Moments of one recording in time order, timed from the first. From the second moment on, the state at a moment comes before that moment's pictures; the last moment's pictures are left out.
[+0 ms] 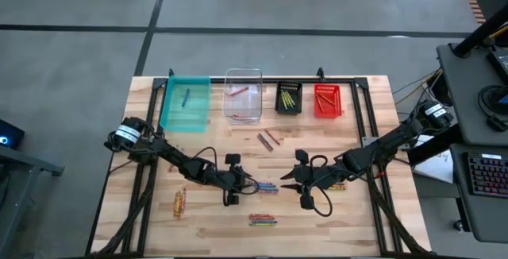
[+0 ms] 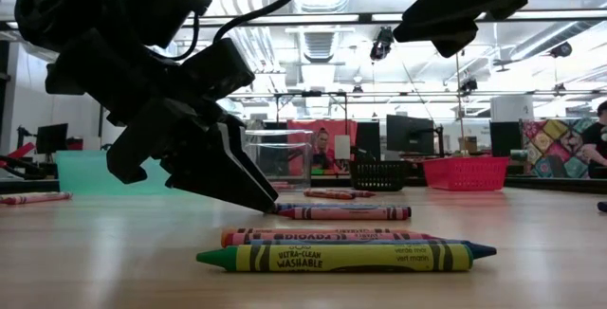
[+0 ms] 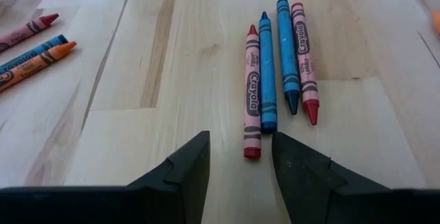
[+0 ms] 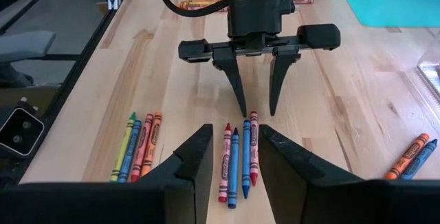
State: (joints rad) left arm -0.35 1.86 0.70 0.48 -0.33 -0.16; right arm 0.46 1.40 0.75 0.12 0.32 0.26
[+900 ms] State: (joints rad) left arm -0.35 1.86 0.70 0.49 -0.33 -0.16; right arm 0.46 1.40 0.75 0.12 0.32 0.26
